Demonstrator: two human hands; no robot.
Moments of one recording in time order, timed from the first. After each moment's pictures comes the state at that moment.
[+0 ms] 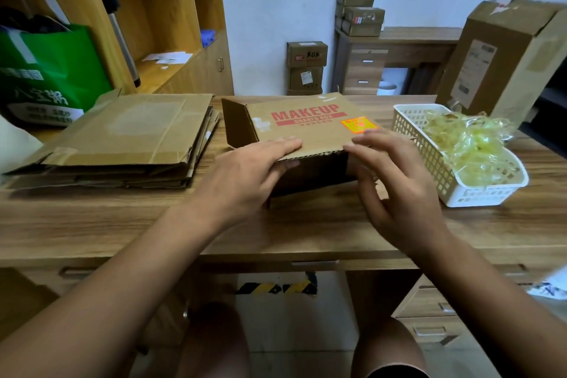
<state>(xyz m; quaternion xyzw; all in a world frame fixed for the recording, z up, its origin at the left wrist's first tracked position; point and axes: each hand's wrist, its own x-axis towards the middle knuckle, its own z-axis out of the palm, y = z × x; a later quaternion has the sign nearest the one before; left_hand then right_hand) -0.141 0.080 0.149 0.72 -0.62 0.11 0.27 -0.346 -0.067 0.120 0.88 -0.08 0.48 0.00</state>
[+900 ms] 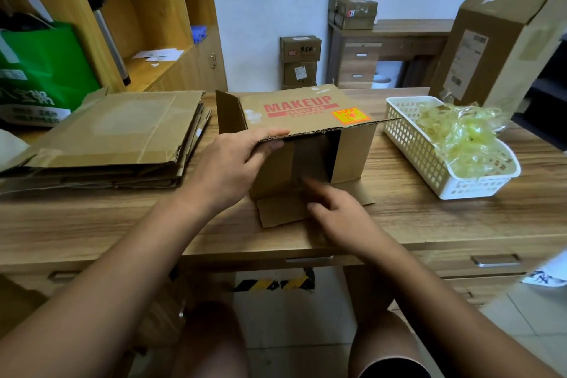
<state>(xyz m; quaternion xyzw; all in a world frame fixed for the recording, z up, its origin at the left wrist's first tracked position) -0.129 0.066 0.149 0.71 -0.59 0.02 0.38 -0.305 -0.049 0.075 0.83 -0.31 0.18 -0.43</state>
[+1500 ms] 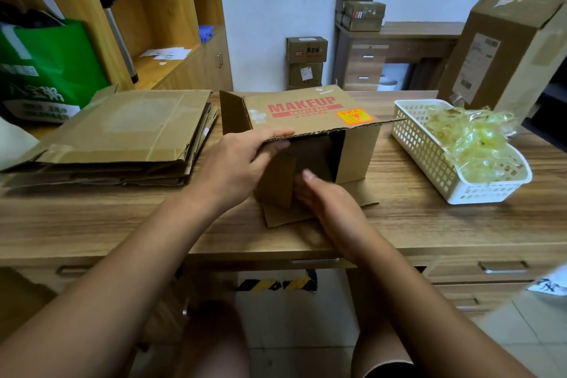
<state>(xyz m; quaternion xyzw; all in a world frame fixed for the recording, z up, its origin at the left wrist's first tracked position) -0.122 0.067 0.148 0.72 -0.58 0.03 0.38 -0.275 -0.040 0.073 0.64 -0.24 0.22 -0.70</state>
